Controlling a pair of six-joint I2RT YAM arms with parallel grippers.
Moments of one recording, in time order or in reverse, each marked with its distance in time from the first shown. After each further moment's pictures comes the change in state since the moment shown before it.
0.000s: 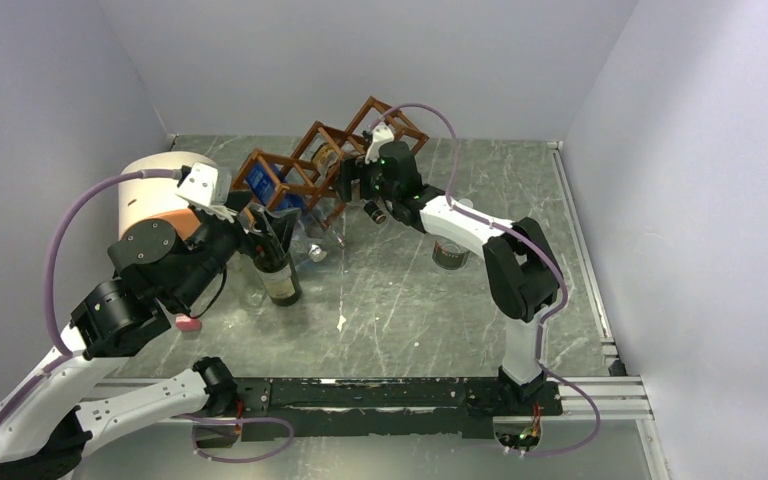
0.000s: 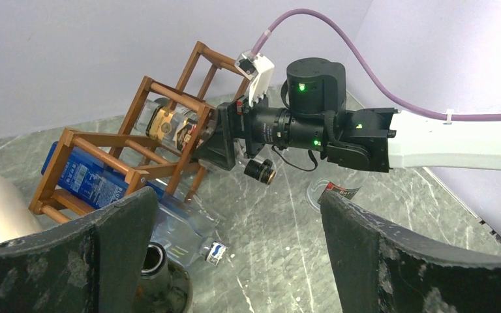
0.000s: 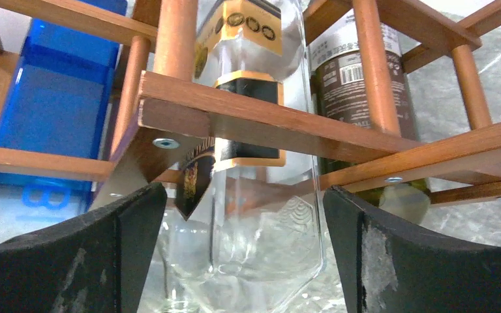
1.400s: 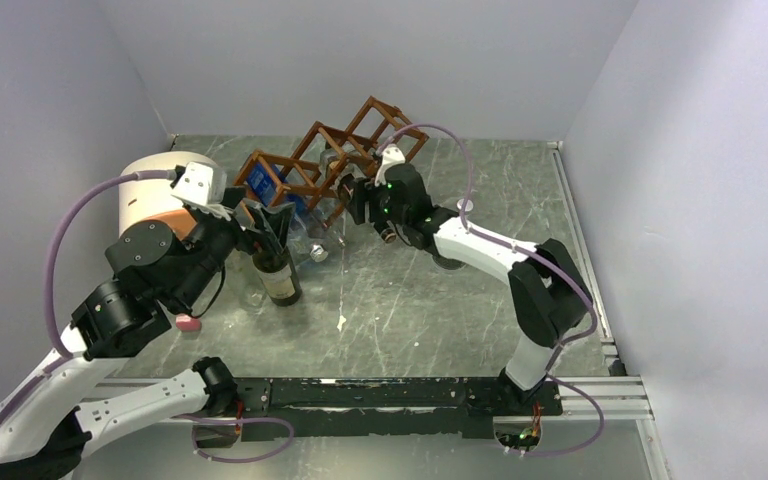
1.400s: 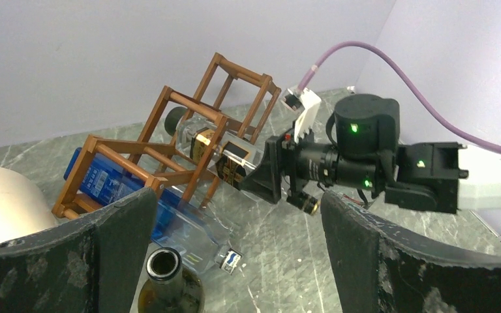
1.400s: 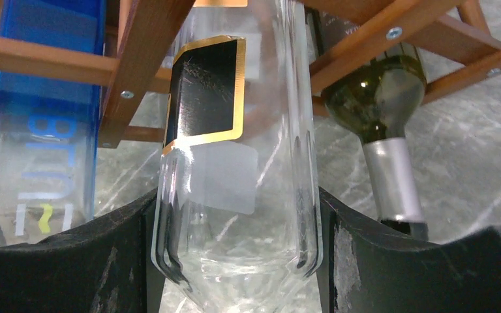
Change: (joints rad) left arm 0.000 -0.009 -0.011 0.037 -0.056 0.032; right arm 0.075 -0.230 -0.246 -0.071 0.159 0.042
